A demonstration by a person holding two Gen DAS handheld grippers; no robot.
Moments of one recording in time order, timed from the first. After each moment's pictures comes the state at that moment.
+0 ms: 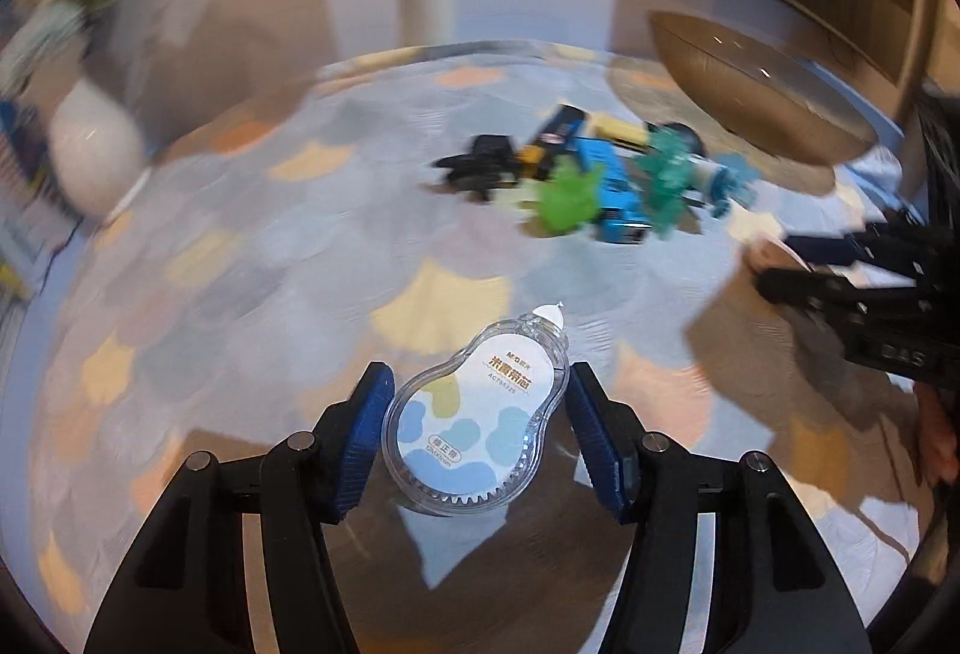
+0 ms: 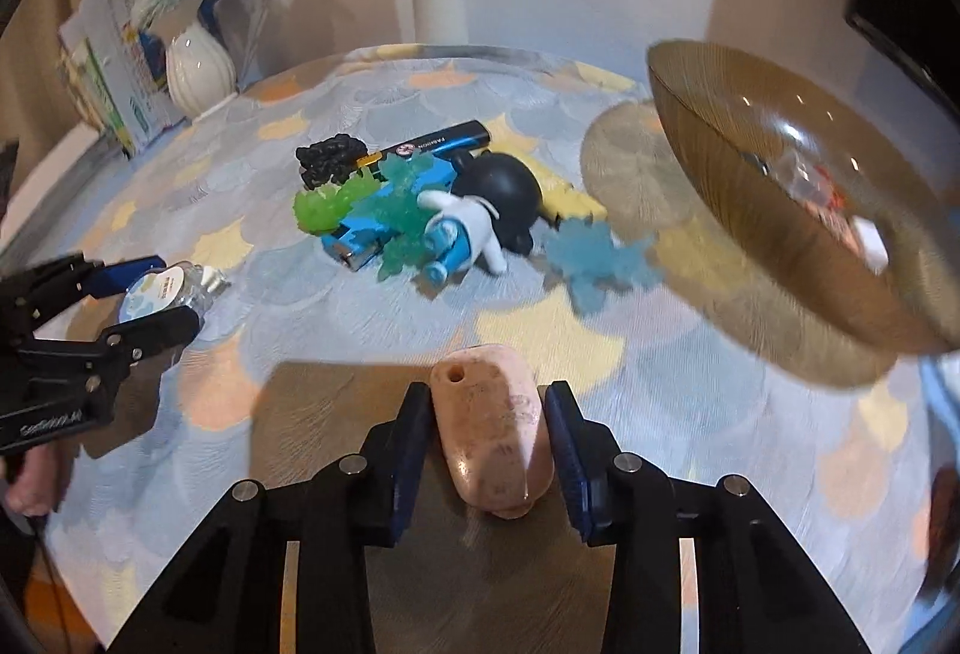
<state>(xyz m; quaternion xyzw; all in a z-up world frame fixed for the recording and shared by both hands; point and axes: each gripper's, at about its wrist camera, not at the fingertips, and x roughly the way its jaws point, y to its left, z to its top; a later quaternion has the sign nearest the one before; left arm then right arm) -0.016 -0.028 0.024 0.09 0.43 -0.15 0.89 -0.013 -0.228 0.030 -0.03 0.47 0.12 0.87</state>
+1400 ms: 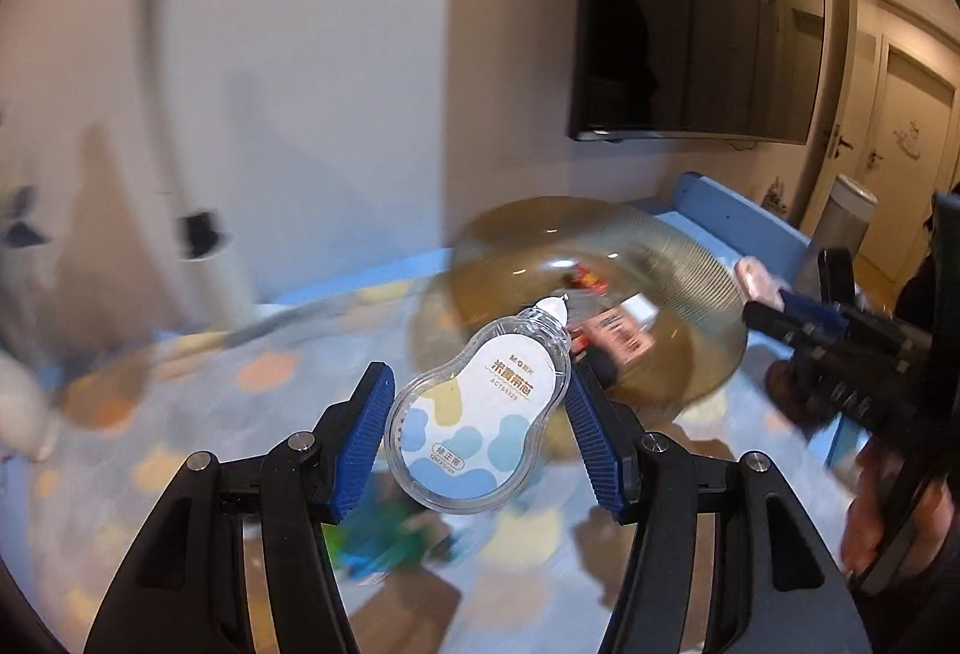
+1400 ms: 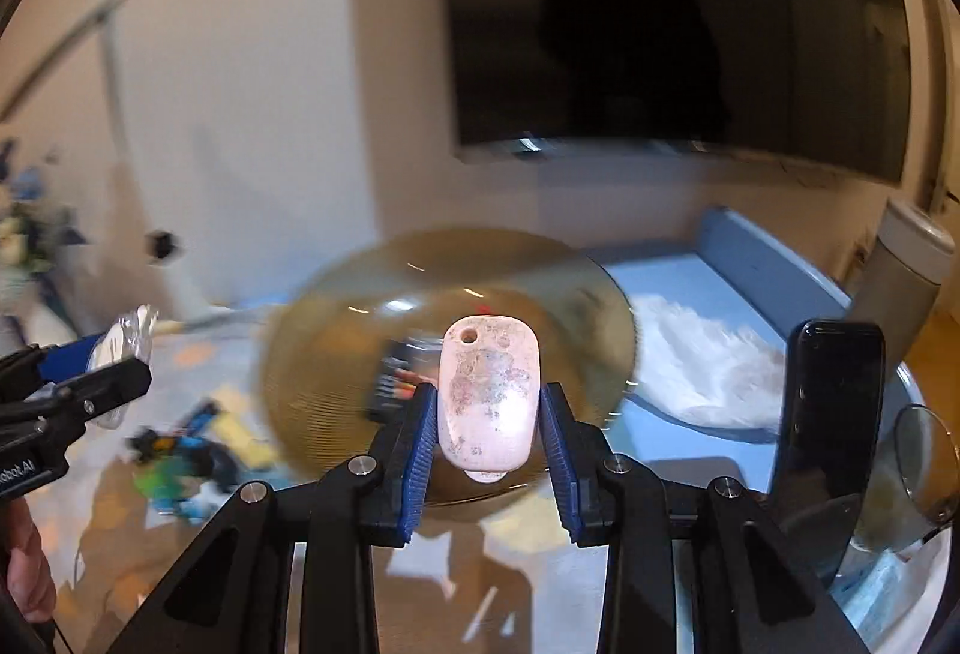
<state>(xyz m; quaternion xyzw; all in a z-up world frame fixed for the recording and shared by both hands) 0.017 -0.157 0.142 0.08 0.31 -0.25 0.91 -0.012 -0.387 0.133 0.07 0.34 -0.11 0.93</state>
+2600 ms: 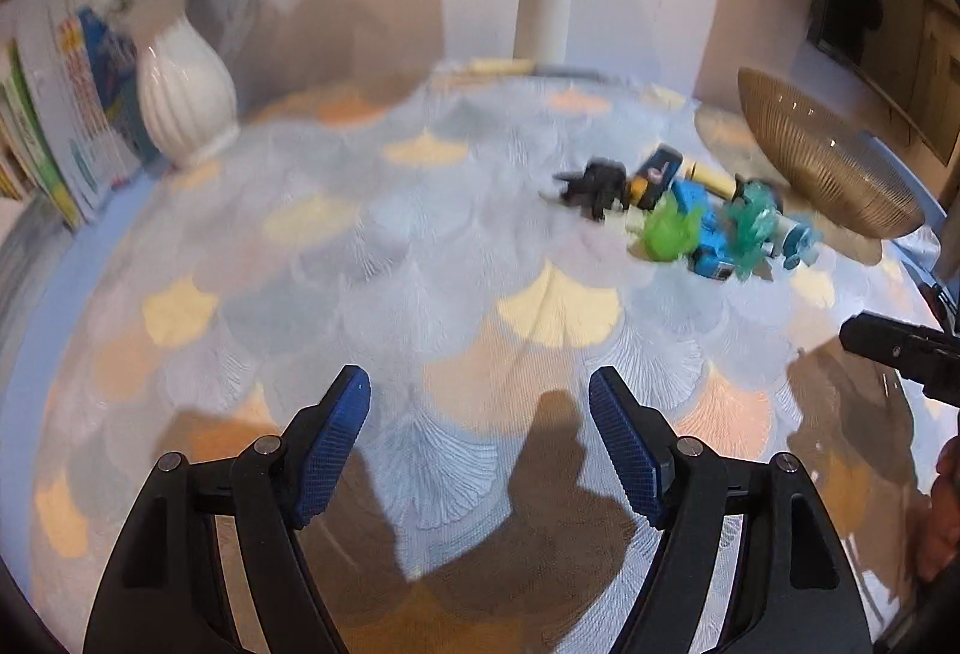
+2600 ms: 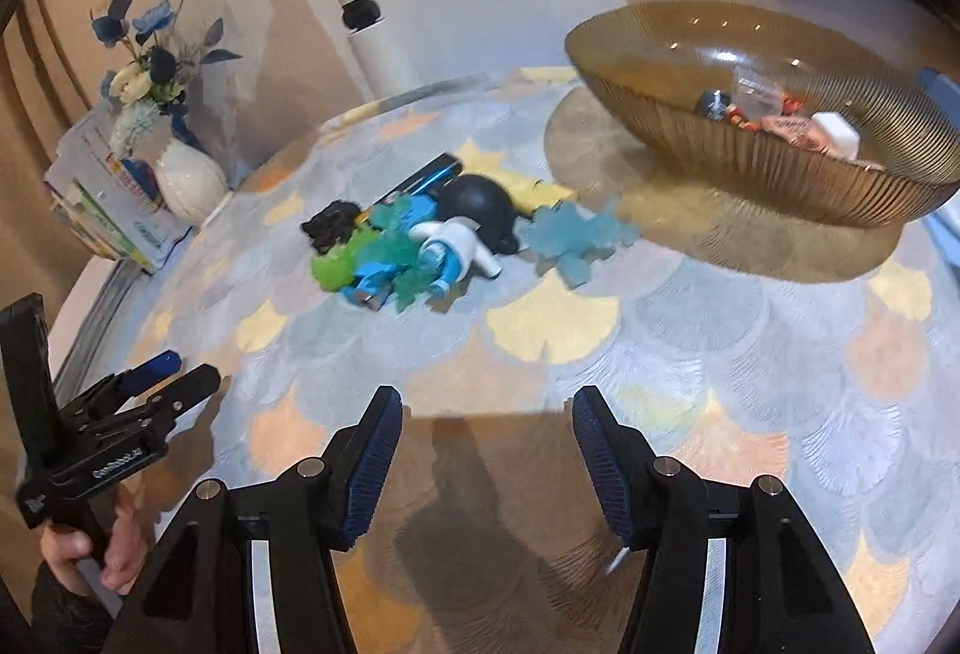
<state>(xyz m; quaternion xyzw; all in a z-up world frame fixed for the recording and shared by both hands) -0.024 0.015 0.025 0.02 0.40 -0.07 0.91 -0.032 -0.245 0.040 0.12 0.46 0.10 0.88</state>
